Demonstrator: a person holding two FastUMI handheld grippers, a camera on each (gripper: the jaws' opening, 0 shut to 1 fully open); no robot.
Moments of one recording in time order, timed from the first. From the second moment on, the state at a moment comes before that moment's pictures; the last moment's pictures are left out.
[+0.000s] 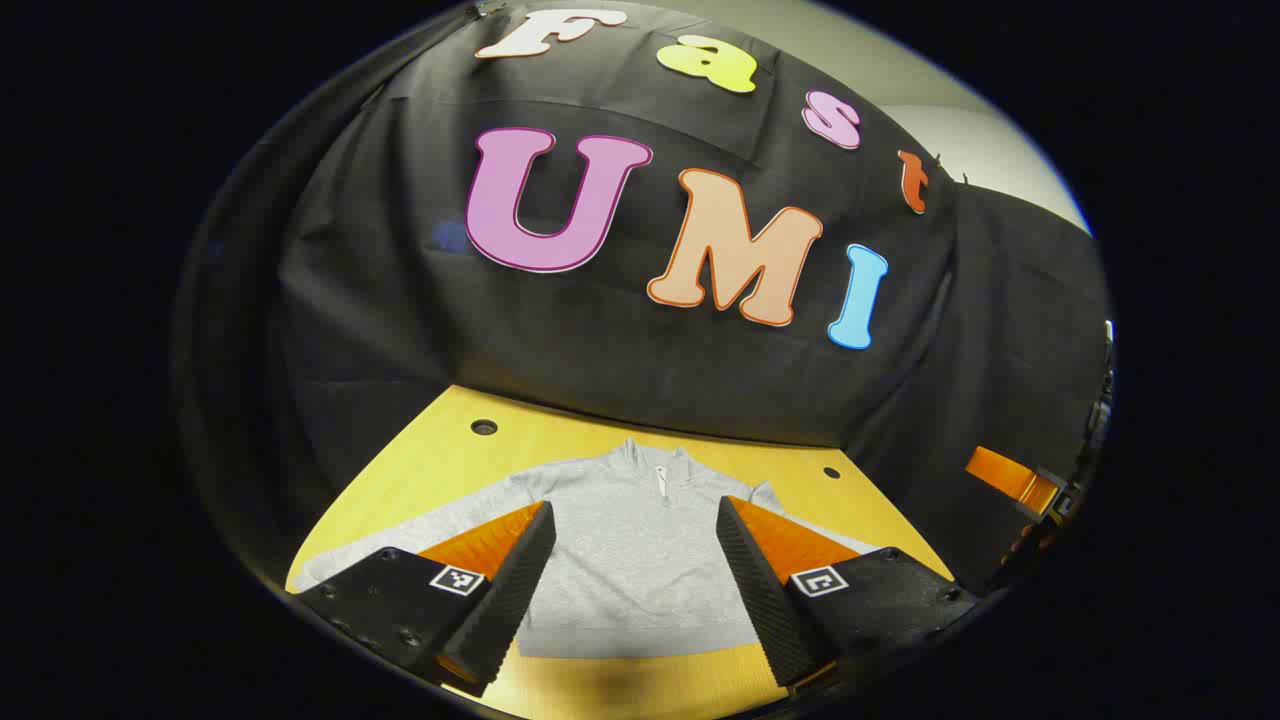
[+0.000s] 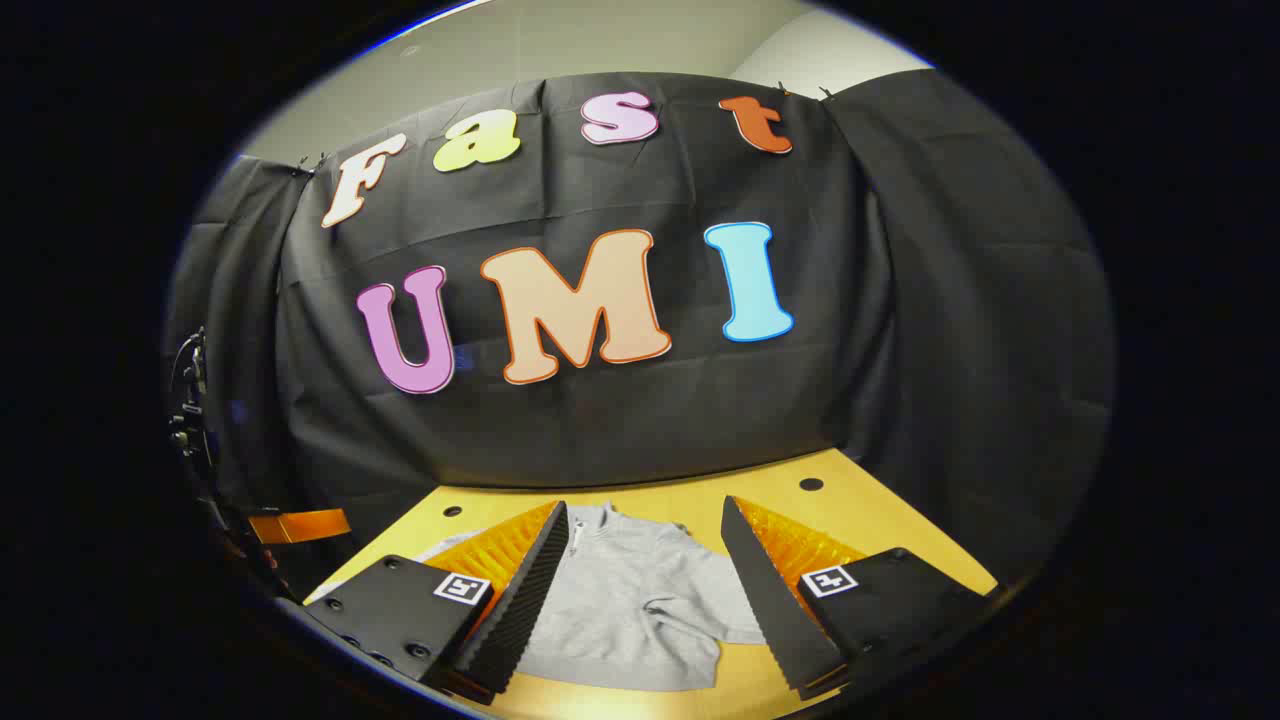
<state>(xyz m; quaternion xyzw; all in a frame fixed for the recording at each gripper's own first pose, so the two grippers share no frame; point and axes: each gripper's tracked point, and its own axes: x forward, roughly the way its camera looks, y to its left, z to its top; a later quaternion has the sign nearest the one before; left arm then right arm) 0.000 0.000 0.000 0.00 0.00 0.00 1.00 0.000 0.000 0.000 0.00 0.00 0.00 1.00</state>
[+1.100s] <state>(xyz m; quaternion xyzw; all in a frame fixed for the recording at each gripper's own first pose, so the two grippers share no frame) -0.015 0.020 -0.010 -0.01 0.01 0.07 1.00 0.009 -0.186 -0.063 0.00 0.09 -0.12 0.99</state>
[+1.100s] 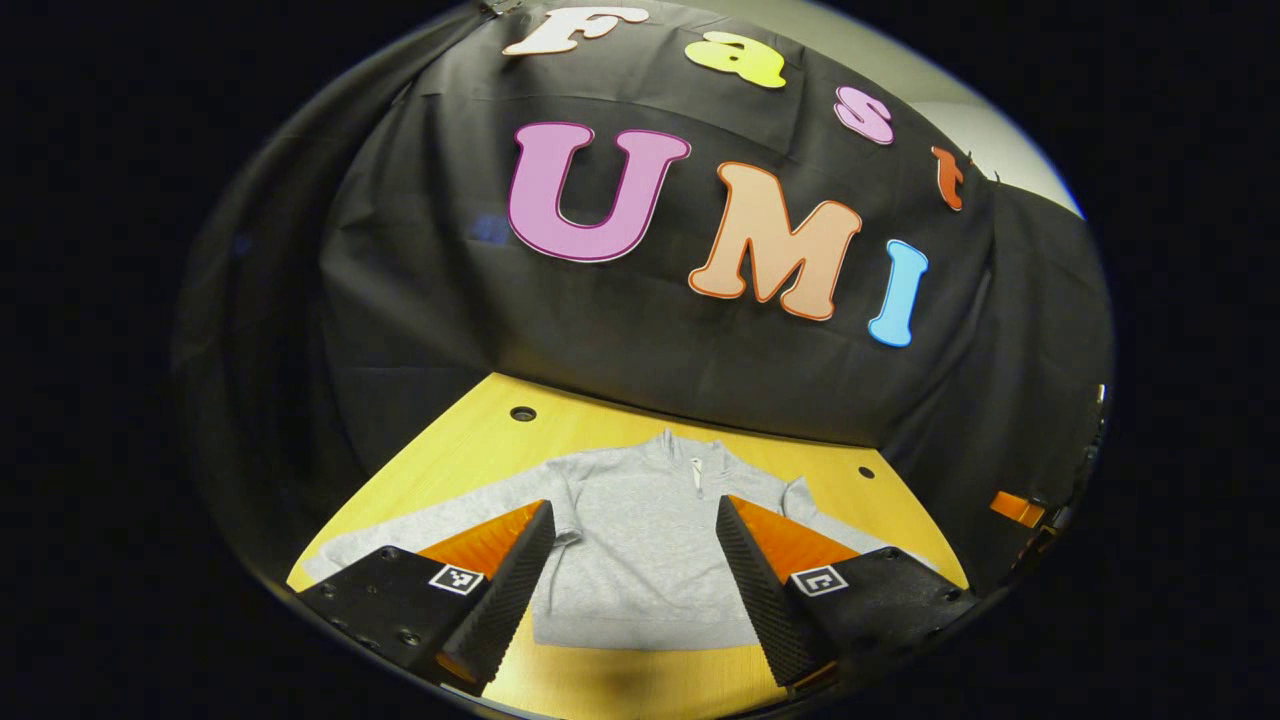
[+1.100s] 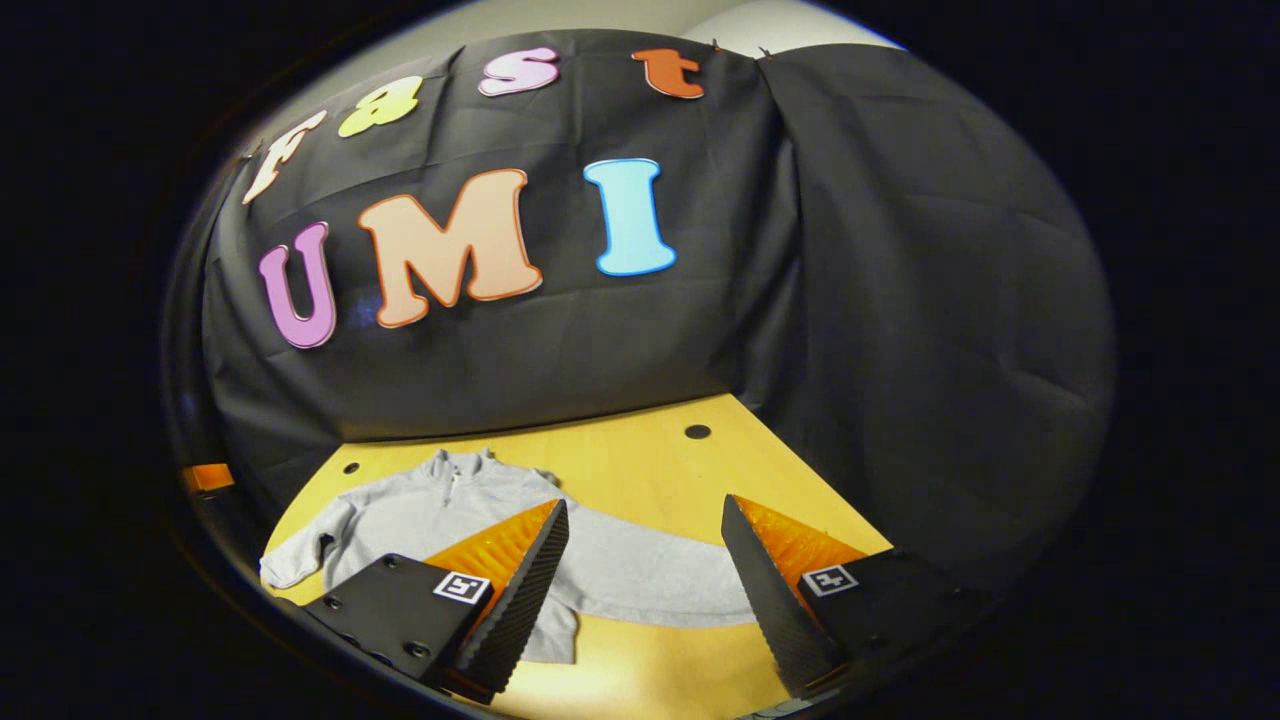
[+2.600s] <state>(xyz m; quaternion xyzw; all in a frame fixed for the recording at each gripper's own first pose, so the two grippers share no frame) -0.072 -0.001 -0.056 0.01 0.03 0.16 0.99 0.053 -0.344 -0.286 -0.05 0.39 -0.08 0.92</state>
